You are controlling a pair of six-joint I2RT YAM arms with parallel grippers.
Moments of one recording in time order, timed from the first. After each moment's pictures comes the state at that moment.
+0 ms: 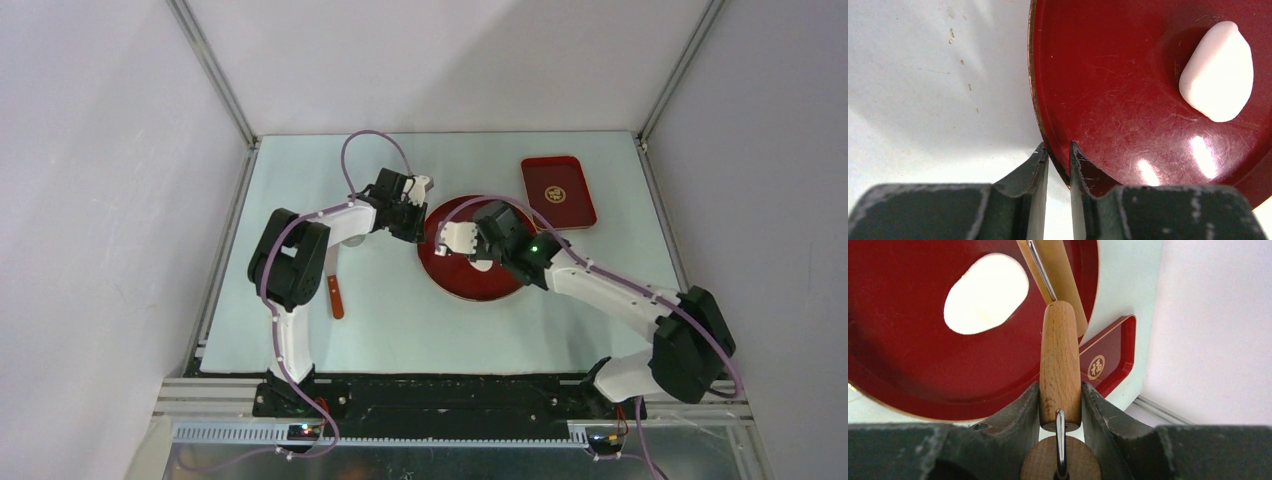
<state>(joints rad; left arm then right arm) -0.44 2.00 1.29 -0.24 0.33 -0.05 0.77 1.37 1.02 -0.42 0.30 -0.93</state>
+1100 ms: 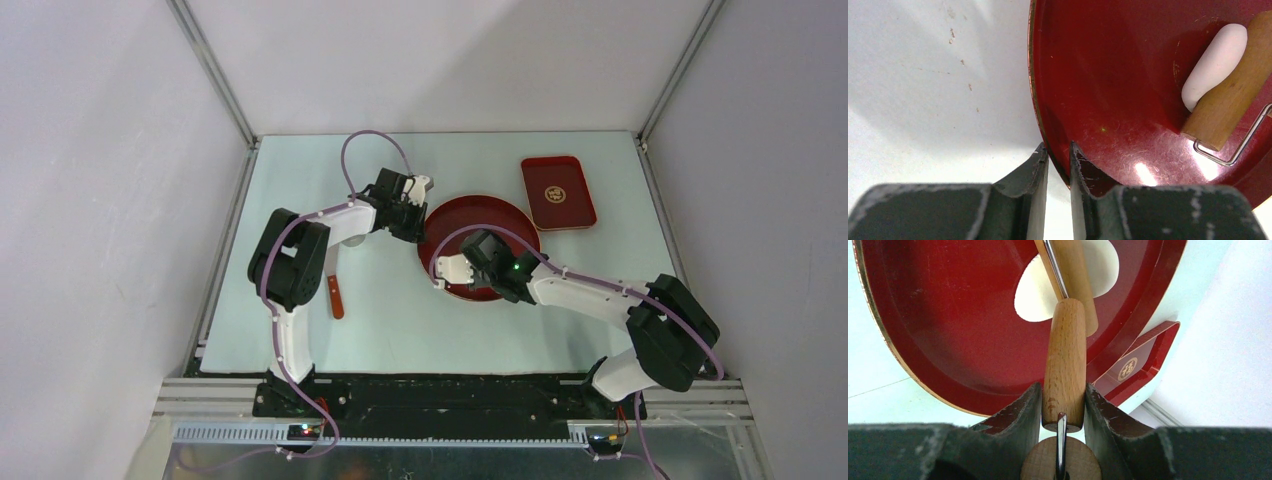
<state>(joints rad) -0.44 2.00 1.29 -0.24 0.33 -0.05 0.85 1.48 0.90 -0.38 0.36 -0.96</state>
